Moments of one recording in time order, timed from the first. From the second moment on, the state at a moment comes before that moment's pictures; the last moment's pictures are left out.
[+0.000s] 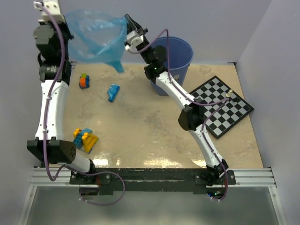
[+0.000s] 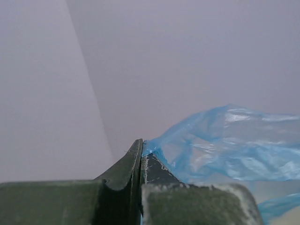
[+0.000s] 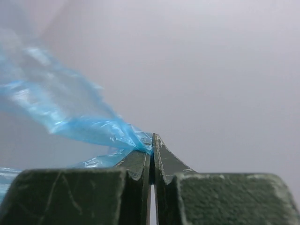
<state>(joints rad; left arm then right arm) 0.03 1.53 1.79 -0.15 -0.21 0.11 0.64 2.53 2.63 0.63 -0.12 -0.66</state>
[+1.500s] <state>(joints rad) -0.18 0.95 0.95 -0.23 -0.02 0.09 0.53 1.88 1.84 -0.21 -0.34 -0.22</state>
